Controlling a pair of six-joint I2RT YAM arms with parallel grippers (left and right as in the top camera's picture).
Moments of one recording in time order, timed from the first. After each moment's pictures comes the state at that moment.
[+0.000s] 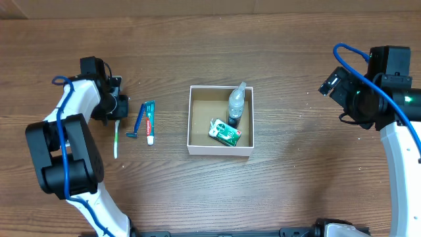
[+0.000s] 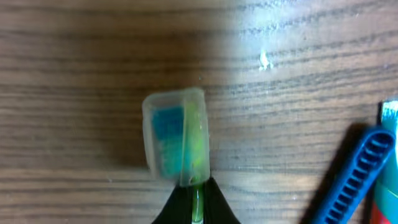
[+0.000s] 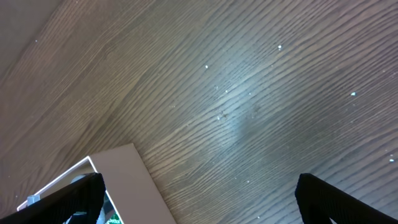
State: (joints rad) left arm 0.19 2.03 1.36 -0.79 0.03 0.16; right arm -0.10 1.36 1.42 -1.12 -0.04 0.59
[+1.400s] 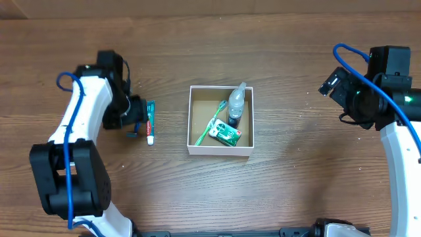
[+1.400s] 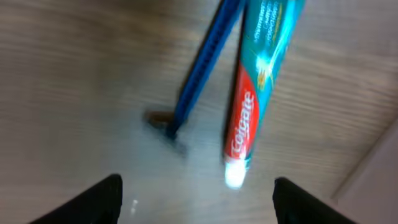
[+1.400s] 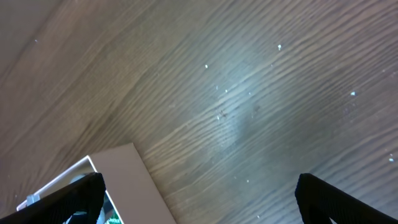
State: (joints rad) left arm 0.05 1.85 1.38 -1.10 0.05 -0.16; right arm -0.10 1.36 1.42 -1.12 -0.04 0.59
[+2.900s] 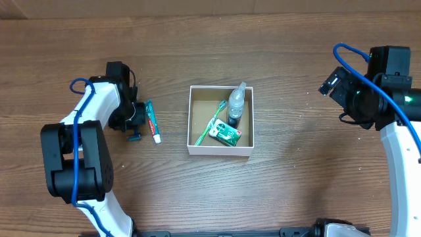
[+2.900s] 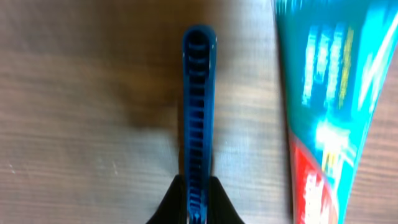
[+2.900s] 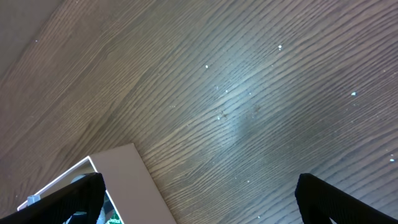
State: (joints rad) left arm 0.05 1.97 1.29 -0.93 0.01 -0.06; right arm -0.10 1.36 1.42 -1.12 -0.04 0.59
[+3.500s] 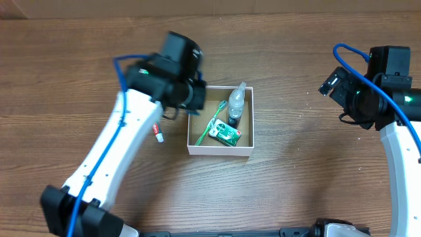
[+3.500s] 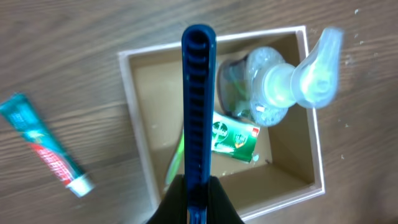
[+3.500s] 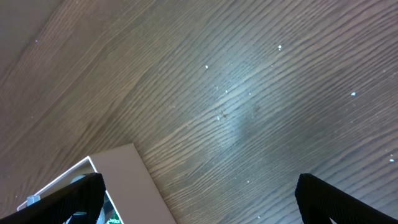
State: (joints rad) left arm -0.44 1.66 1.59 -1.08 0.13 -0.29; right arm -0.10 1.36 1.42 -1.12 -0.04 0.59
